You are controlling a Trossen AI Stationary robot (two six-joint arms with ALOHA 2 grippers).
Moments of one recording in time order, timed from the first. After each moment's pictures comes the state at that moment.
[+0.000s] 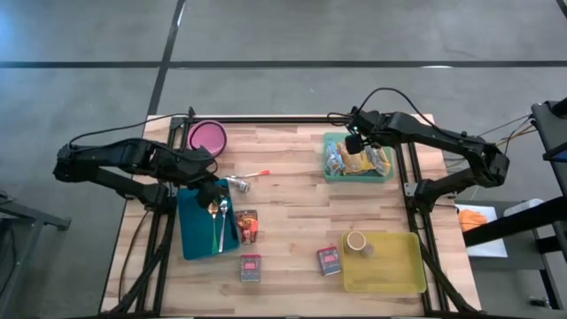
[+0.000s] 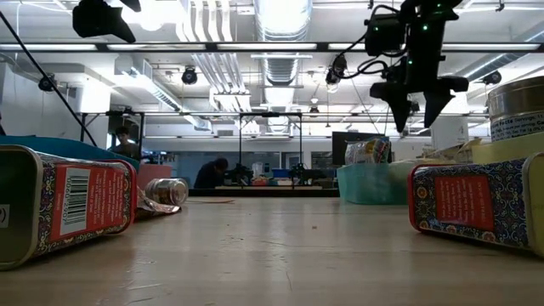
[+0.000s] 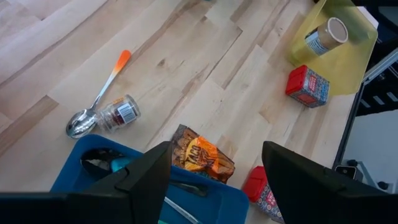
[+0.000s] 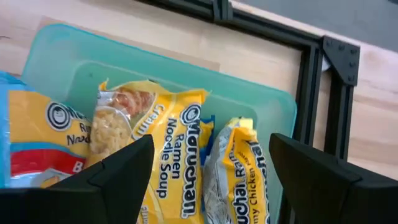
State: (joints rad) left arm -0.09 0.98 1.15 -1.07 -0.11 -0.77; right arm -0.53 1.33 1.08 -1.08 0.45 0.77
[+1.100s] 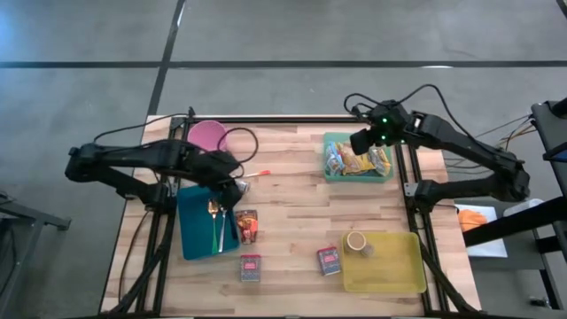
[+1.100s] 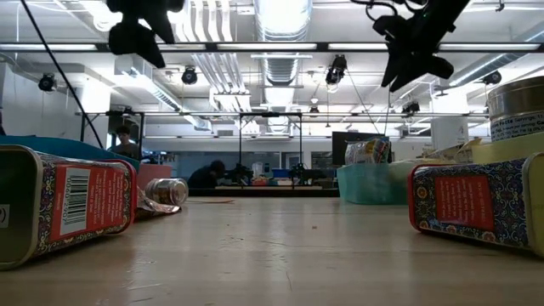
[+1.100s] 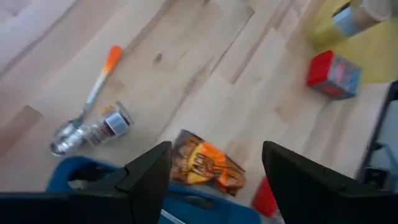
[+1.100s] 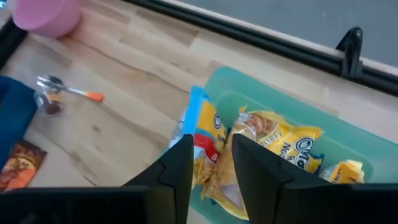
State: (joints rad) left arm -0.03 1.20 1.17 -0.98 -0.05 -0.67; right arm -0.51 1.07 1.07 -0.86 0.10 0.58
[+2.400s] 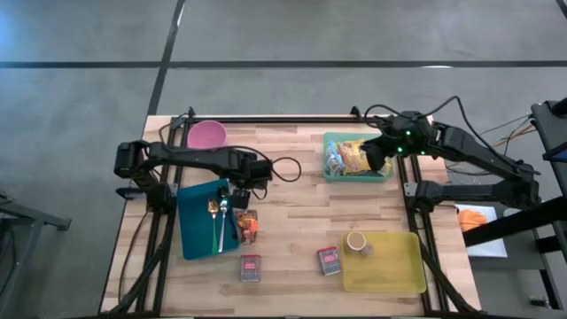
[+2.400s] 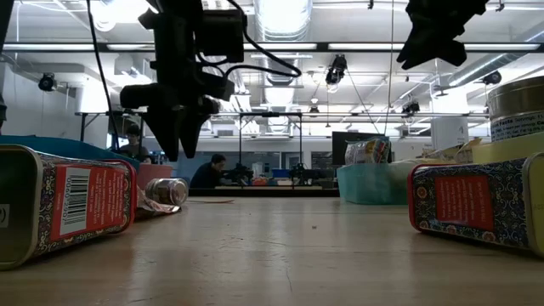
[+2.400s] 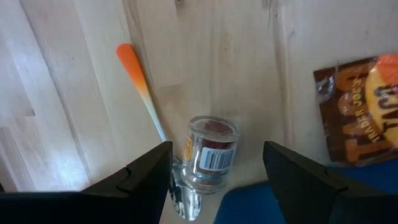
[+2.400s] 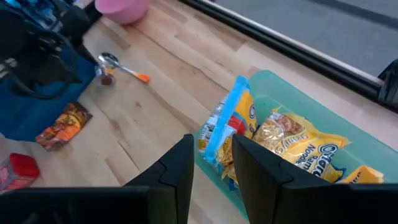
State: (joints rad) left arm 0.11 1.69 1.18 -0.98 -0.16 0.28; right arm -0.42 0.86 1.00 -0.86 0.04 0.46
